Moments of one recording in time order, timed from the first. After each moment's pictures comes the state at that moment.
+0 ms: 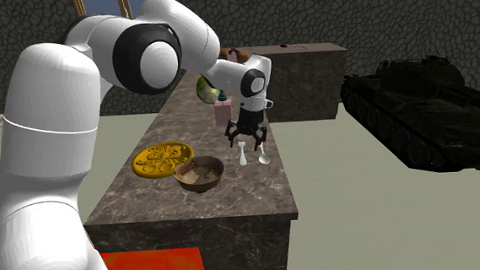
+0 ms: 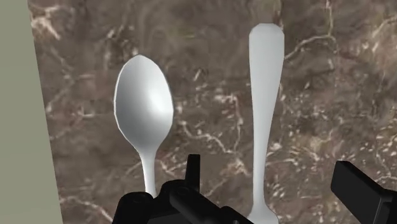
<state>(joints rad) 0.34 0.44 0.26 -1.73 0.01 1.96 -0.58</state>
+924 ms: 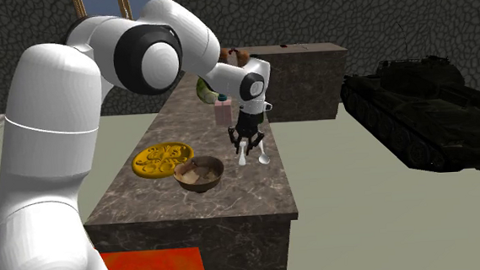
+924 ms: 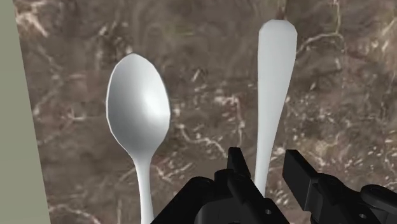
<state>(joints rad) 0.34 0.45 0.26 -1.75 0.00 1.99 -0.58</state>
